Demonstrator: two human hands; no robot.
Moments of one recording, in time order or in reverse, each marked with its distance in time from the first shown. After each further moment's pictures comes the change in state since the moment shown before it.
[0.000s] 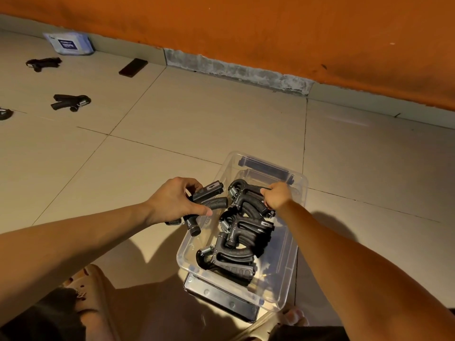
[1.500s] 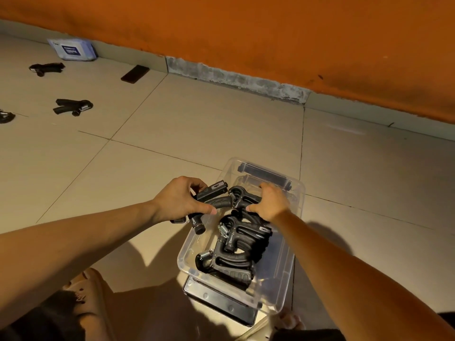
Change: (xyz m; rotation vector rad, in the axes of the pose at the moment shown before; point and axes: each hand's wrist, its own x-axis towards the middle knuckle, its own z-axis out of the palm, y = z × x) left_hand 0.006 0.008 -0.003 -0.101 -0.016 0.002; right_hand -0.042 -0.021 -0.004 -0.537 0.067 -0.301
